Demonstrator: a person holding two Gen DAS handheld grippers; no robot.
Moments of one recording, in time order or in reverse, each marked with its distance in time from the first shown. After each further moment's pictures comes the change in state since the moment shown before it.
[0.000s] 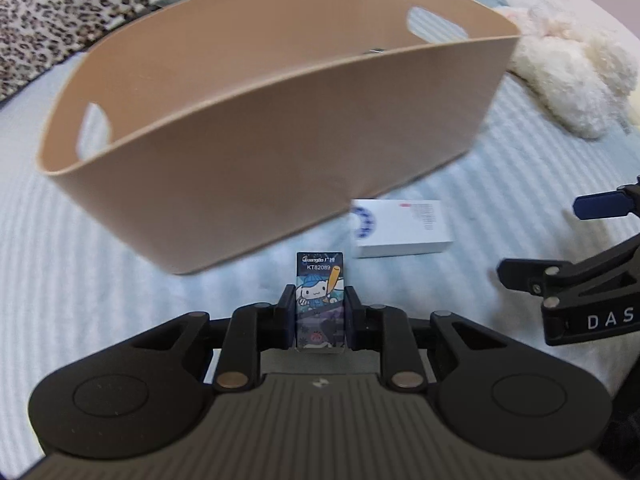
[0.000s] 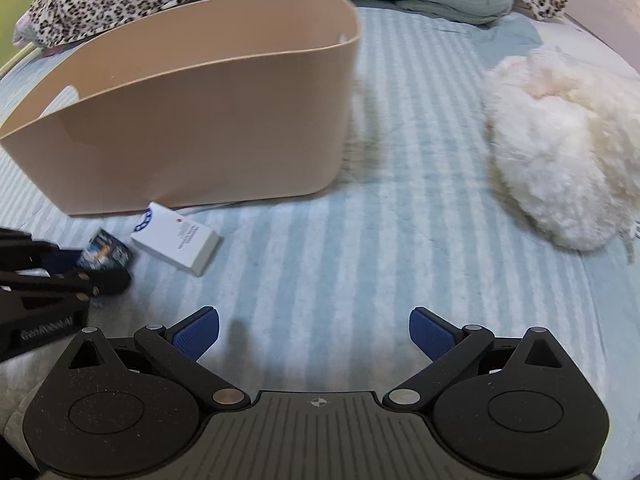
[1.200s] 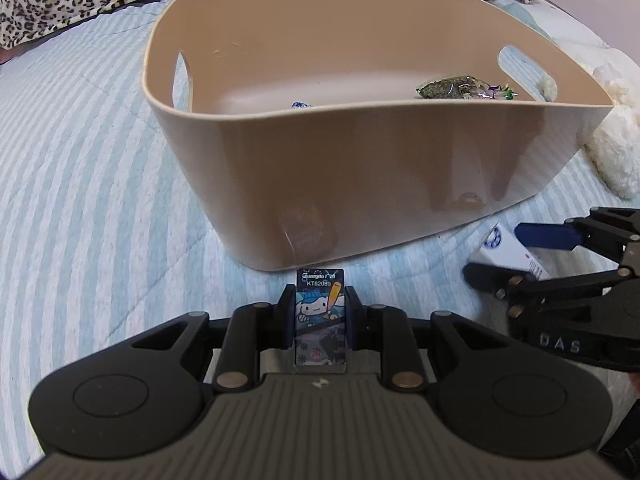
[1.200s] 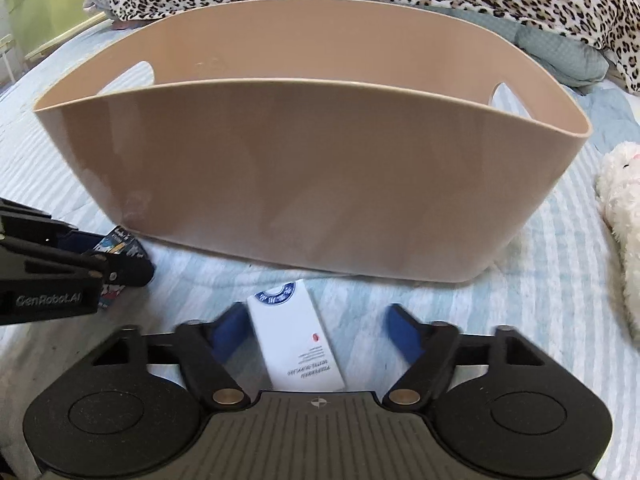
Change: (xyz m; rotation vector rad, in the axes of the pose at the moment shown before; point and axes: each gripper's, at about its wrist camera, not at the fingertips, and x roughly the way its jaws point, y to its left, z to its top) left arm 0.012 0.061 0.000 -0.182 -0.011 -0.026; right arm 0.042 0.074 0.031 -0.194 -0.079 0.106
